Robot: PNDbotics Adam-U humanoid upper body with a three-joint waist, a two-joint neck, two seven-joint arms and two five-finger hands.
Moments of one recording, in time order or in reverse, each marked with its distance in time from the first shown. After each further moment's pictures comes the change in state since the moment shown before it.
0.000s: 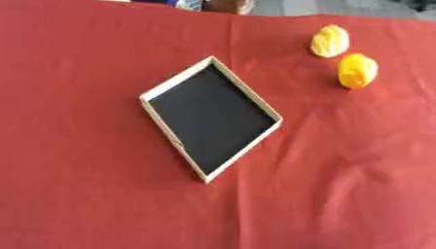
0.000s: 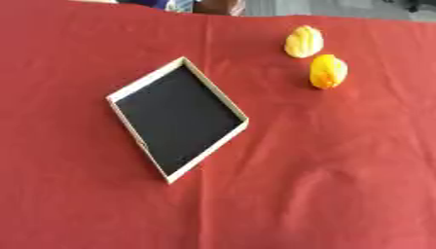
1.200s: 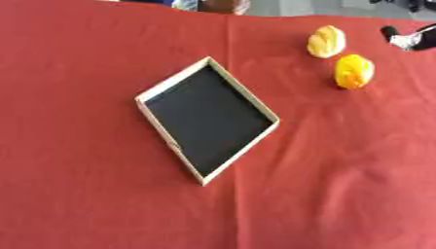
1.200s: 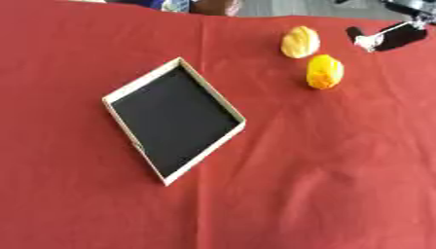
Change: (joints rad) left arm -0.005 0.008 -0.006 0.000 0.008 0.001 -0.014; right arm 0.043 0.027 0.109 0.127 0.346 -0.137 -0.015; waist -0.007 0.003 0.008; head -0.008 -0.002
